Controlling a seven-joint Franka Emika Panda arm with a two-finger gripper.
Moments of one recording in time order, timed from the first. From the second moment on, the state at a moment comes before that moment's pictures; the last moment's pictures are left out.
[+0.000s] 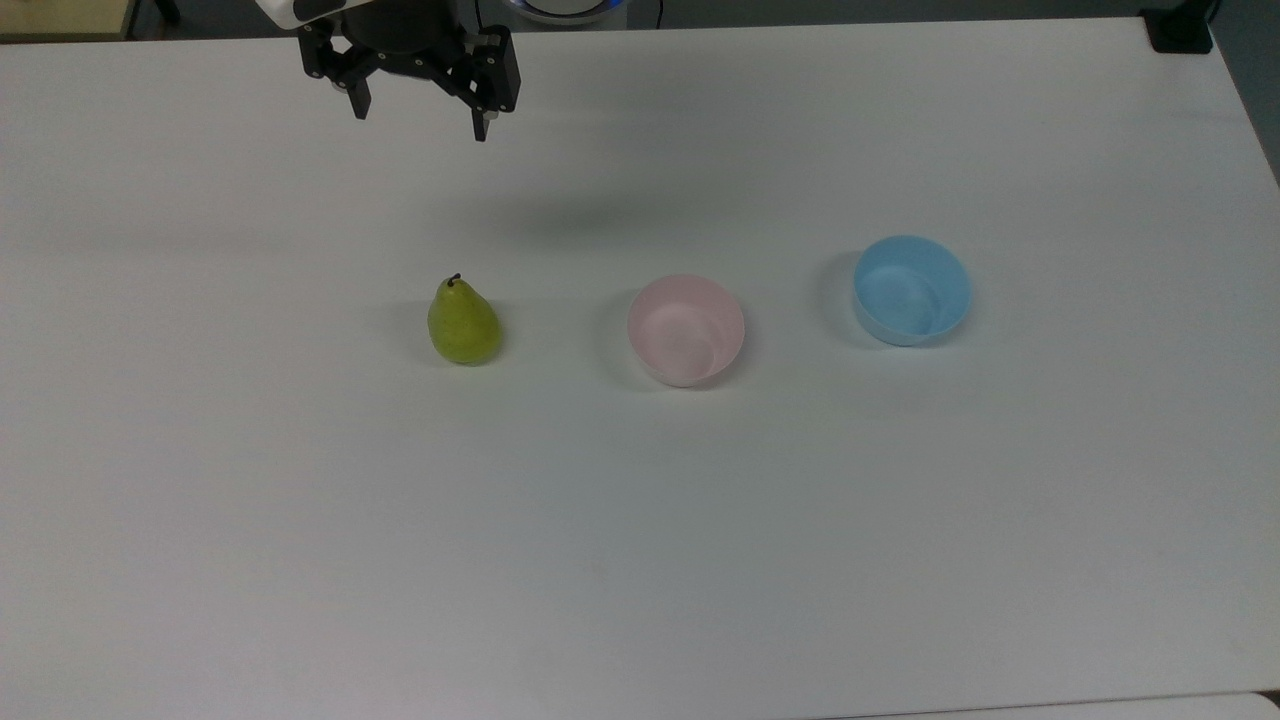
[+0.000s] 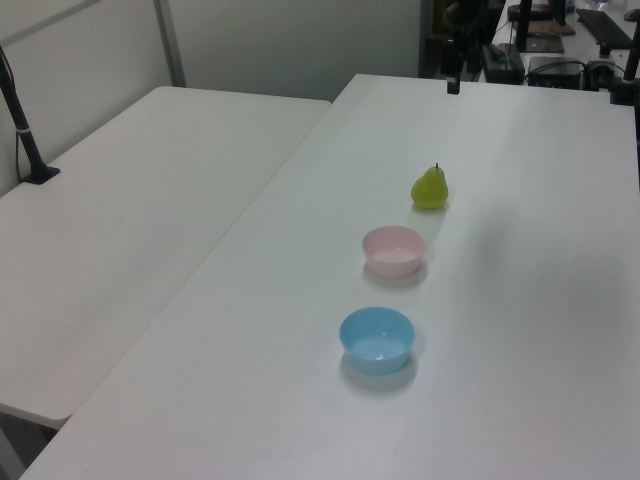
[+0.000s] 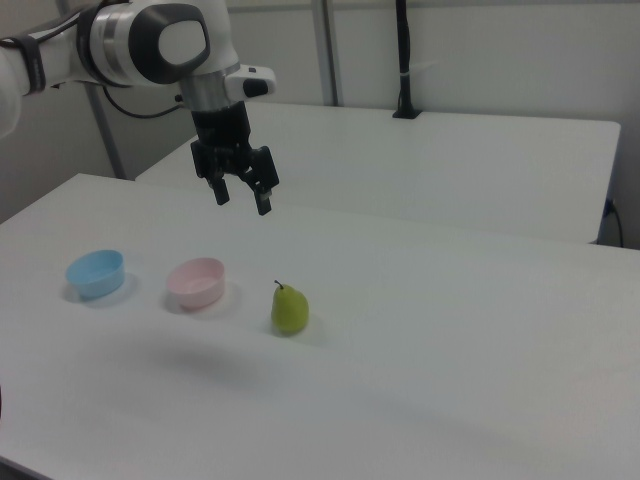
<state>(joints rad) 0.00 0.14 -0.06 -1.54 -0.08 1.66 0.07</state>
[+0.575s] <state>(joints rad) 0.00 0.15 -0.06 -1.54 -0.05 1.68 0.09</state>
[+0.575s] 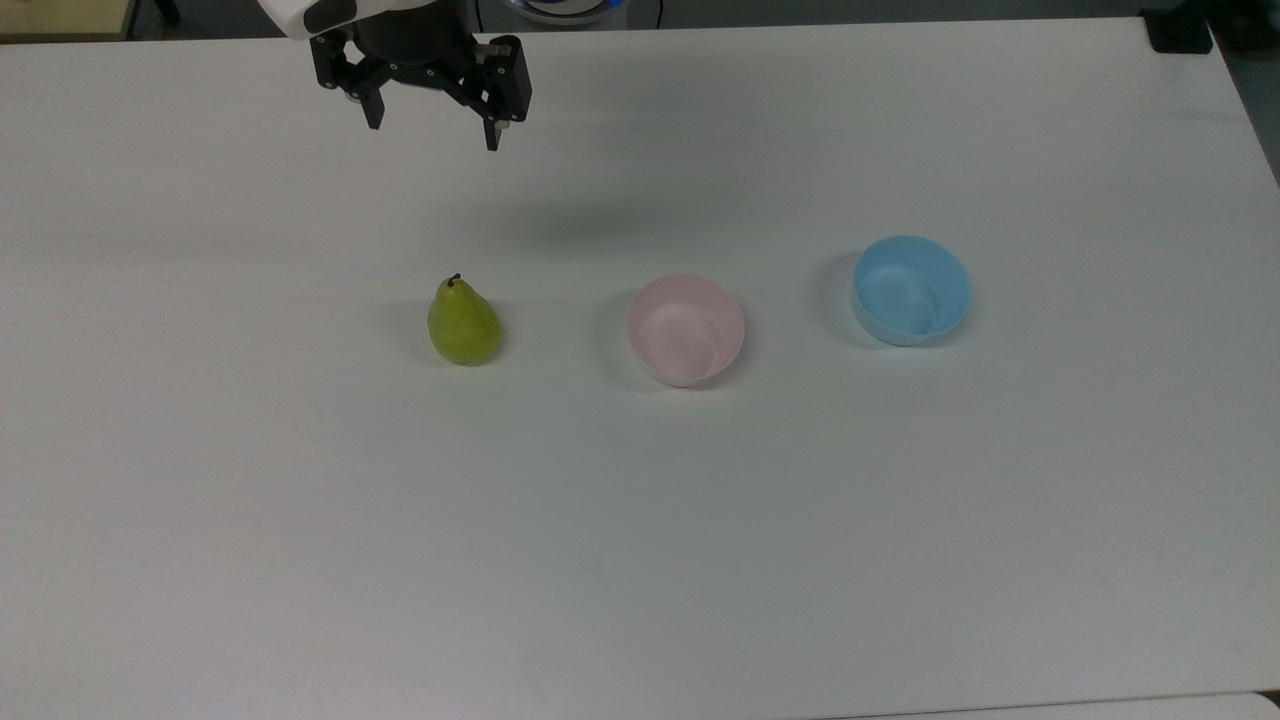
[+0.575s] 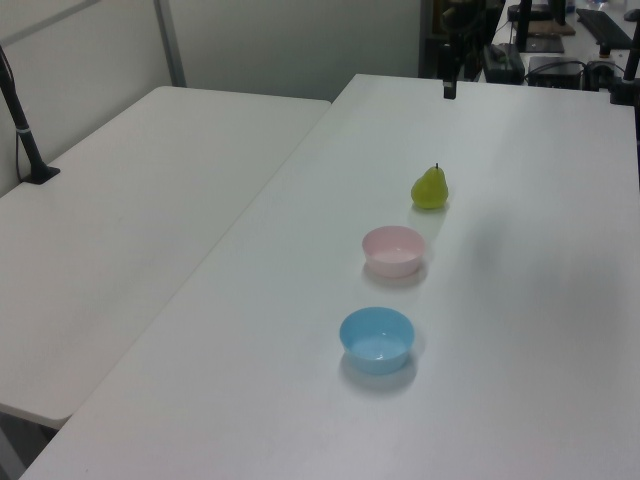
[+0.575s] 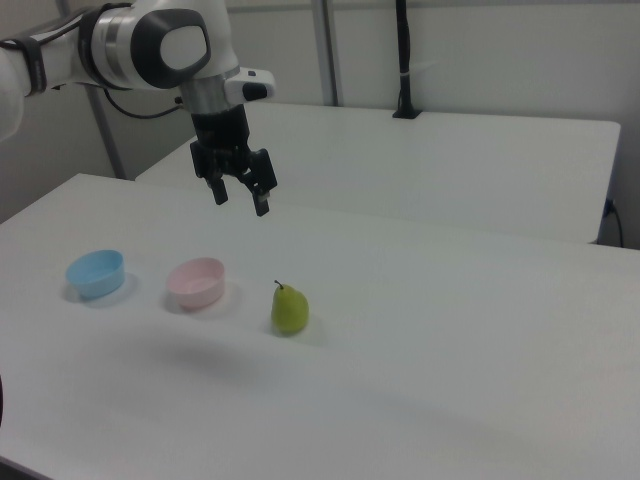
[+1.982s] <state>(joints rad) 0.01 0.52 -0.07 -1.57 -0.17 1.94 0.01</state>
